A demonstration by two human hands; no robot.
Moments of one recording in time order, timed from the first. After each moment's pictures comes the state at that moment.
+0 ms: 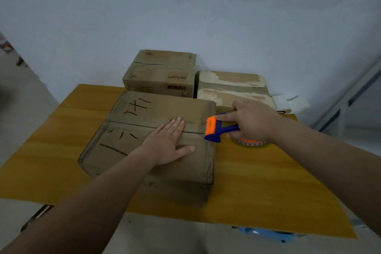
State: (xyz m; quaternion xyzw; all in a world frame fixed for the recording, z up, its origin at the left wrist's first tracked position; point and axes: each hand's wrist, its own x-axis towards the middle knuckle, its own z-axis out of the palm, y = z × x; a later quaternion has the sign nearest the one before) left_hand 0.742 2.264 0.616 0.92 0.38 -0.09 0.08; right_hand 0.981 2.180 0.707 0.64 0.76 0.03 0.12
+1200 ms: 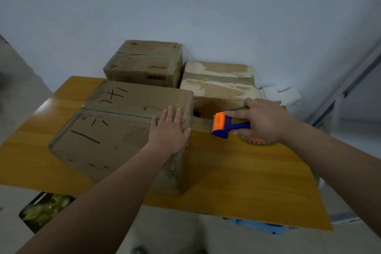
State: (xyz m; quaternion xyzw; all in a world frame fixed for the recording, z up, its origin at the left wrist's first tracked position) left_hand 0.833 2.216 0.610 0.85 0.51 -0.04 0.06; right_hand 1.084 2.130 0.671 0.64 0.76 0.05 0.08
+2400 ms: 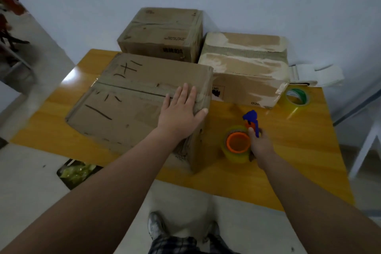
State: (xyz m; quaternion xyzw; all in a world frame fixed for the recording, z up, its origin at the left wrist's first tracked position) left_hand 0.828 2.216 0.600 0.85 0.52 0.01 0.08; right_hand 1.039 2.124 0.501 0.80 0.20 -0.43 -0.36
